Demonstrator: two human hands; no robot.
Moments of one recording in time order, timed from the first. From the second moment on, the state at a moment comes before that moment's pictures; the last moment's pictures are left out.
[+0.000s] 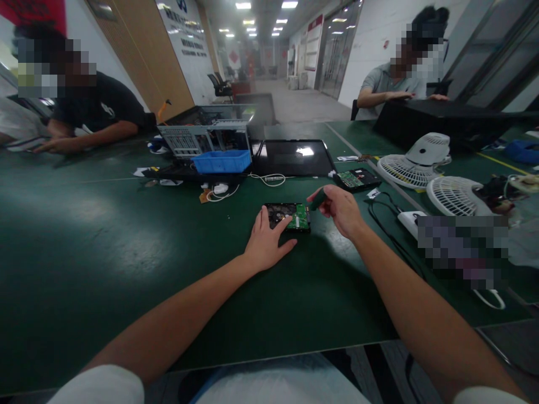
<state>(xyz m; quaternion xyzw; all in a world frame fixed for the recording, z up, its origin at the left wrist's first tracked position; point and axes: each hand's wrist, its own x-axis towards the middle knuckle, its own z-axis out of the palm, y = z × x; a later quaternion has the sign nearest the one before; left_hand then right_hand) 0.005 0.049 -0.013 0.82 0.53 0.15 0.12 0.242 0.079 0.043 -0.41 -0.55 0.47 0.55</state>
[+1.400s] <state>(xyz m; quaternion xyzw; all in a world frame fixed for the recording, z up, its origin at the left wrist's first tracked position) 0.006 0.049 -0.014 0.82 0.53 0.16 0.12 0.237 0.076 0.047 -0.39 -0.52 0.55 0.53</state>
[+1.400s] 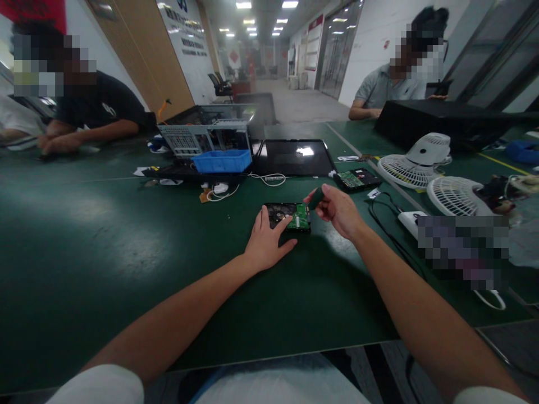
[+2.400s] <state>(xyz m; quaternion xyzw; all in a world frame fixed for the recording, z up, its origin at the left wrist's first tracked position) 0.006 0.048 -0.011 0.82 0.54 0.15 0.12 0.241 0.079 0.045 -0.39 -0.49 0.57 0.53</state>
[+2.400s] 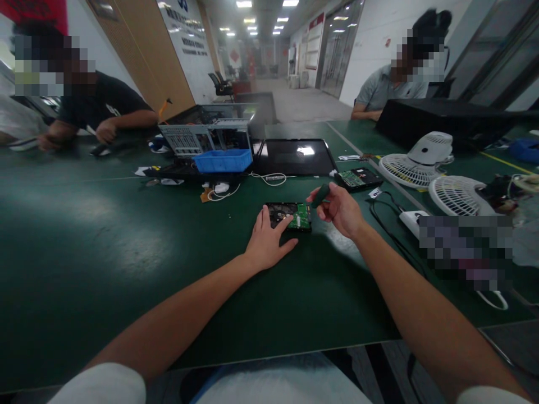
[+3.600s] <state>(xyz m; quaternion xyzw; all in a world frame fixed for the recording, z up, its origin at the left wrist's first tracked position) 0.005 0.049 -0.011 0.82 0.53 0.15 0.12 0.245 0.080 0.040 -0.42 -0.56 0.47 0.53</state>
